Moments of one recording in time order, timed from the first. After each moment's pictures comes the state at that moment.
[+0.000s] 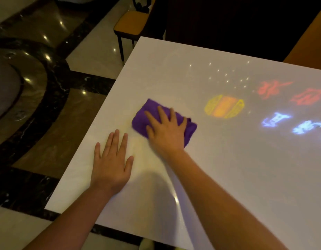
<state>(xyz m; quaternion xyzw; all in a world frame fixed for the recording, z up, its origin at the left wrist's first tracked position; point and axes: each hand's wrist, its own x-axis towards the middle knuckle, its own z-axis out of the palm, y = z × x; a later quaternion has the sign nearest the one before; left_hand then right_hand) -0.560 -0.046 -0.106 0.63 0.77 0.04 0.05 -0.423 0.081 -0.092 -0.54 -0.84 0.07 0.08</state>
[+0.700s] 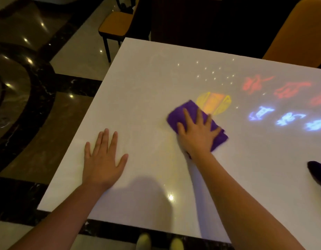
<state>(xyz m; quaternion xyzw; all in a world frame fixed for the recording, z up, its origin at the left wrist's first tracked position) -0.562 -0.044 -0.107 0.62 0.78 0.02 0.05 -0.326 0.078 -0.080 -0.71 -0.69 0.09 0.06</state>
